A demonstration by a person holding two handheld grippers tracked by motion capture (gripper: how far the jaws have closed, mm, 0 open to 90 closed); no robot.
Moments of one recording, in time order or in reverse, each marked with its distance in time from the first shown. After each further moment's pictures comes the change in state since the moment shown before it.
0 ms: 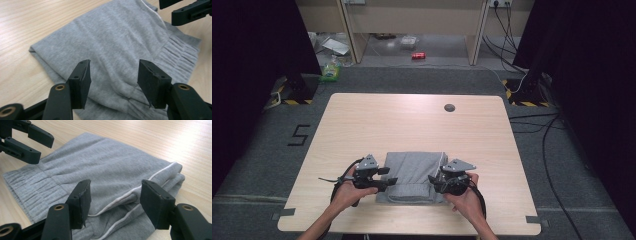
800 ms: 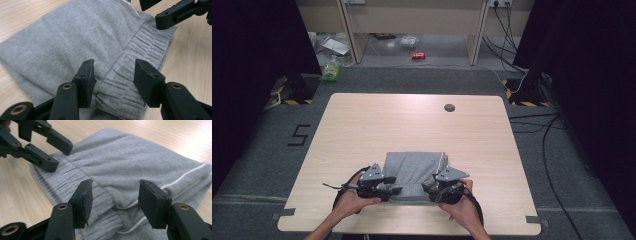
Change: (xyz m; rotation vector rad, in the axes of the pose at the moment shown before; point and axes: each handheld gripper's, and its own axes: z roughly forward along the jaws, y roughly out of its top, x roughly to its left) left arm -0.025 -0.009 0.002 0.004 -0.076 0.078; right arm 0.026 -0.006 -0.004 0.012 0.057 -0.071
